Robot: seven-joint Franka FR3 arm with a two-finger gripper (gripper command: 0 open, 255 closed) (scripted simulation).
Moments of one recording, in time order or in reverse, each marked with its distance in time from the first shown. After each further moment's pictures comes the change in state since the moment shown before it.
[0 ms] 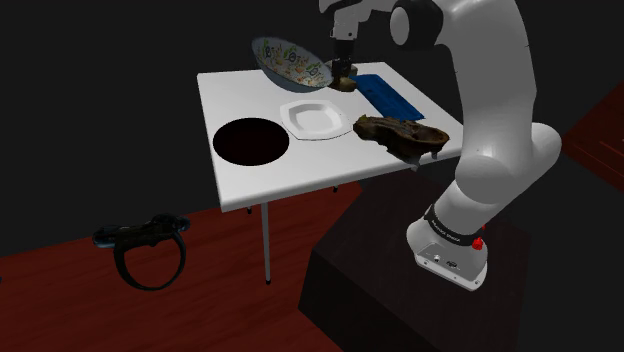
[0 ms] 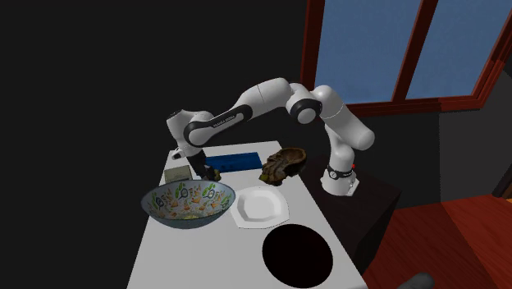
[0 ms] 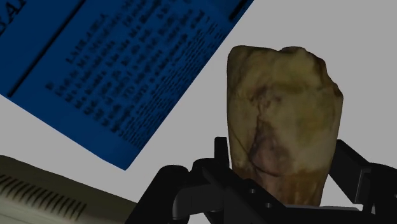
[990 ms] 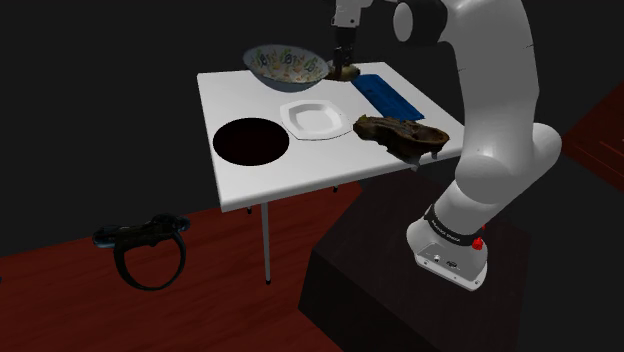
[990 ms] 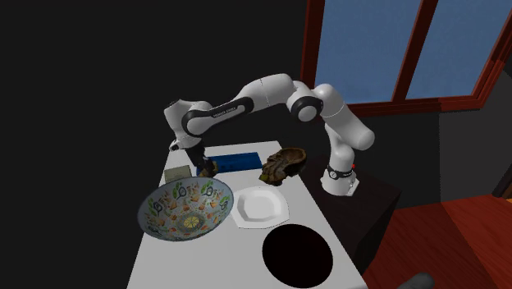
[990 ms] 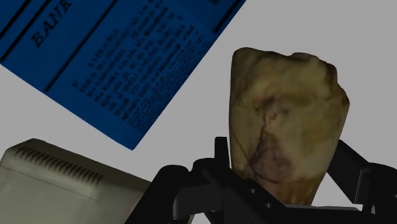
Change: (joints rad) arm -0.004 -0.027 -0.005 0.063 -0.009 -0.088 0.012
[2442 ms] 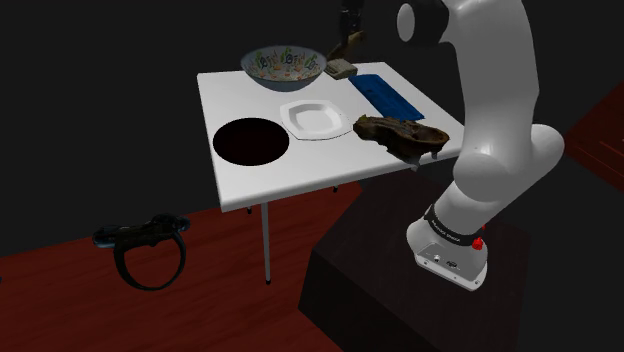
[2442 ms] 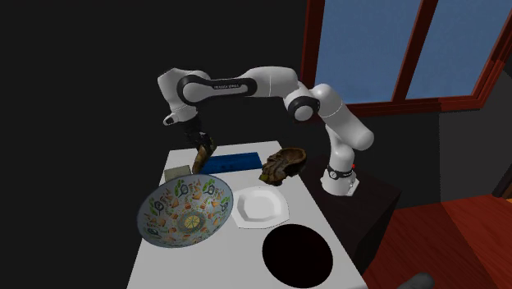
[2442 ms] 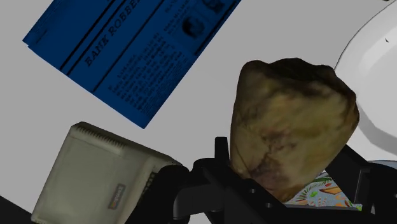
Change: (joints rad) arm -0.053 0.011 0.001 0.320 -0.002 -0.299 0.034
